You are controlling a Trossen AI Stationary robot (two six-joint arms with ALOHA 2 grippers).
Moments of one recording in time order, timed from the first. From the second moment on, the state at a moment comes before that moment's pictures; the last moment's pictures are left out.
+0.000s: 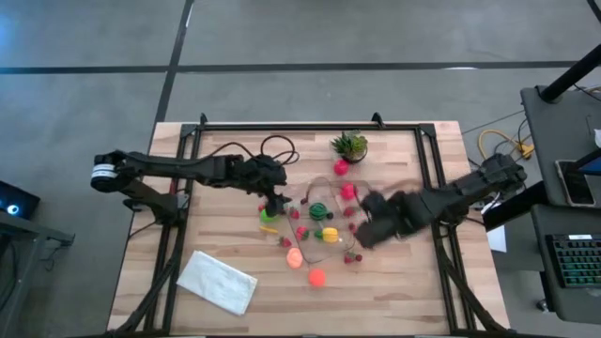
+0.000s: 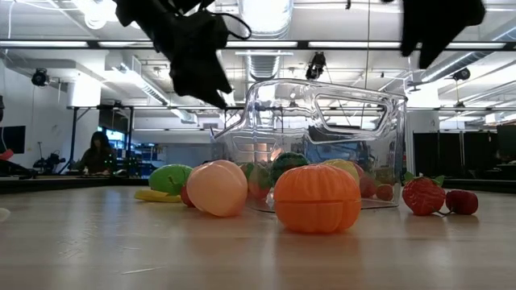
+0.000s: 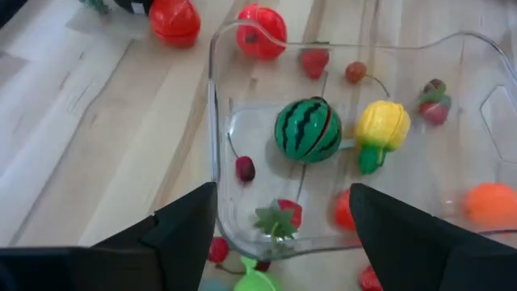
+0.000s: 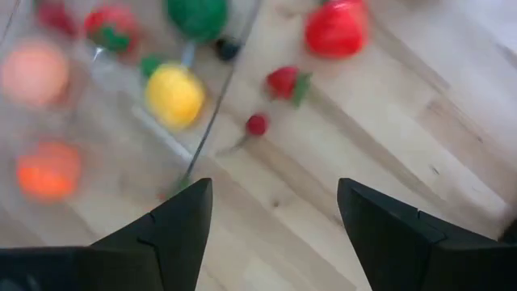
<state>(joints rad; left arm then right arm) 0.11 1.38 1.01 -0.40 -0.01 -0.23 0.44 1.49 1.35 -1.30 0.34 1.24</state>
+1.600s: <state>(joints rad) 0.06 1.28 0.96 -0.51 0.04 -0.28 0.79 1.74 1.04 -0.76 0.52 1.39</state>
